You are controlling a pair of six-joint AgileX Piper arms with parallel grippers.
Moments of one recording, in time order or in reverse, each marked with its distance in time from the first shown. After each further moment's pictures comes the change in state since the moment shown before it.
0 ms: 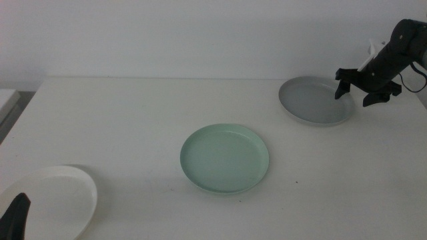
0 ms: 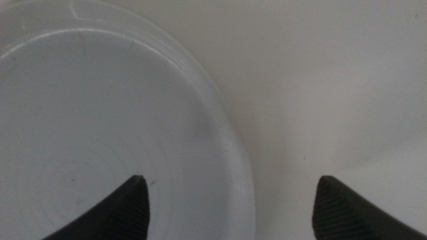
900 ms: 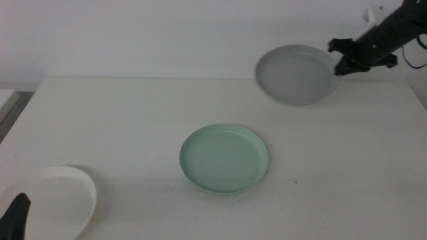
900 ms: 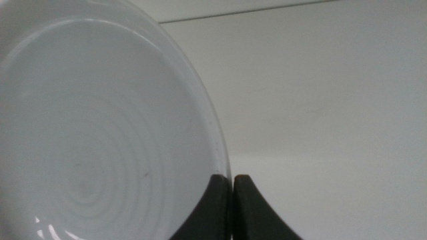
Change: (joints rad) left arm 0.000 0.000 0.000 0.000 0.000 0.000; right arm 0.058 -0.253 0.171 0.141 -0.023 -0.144
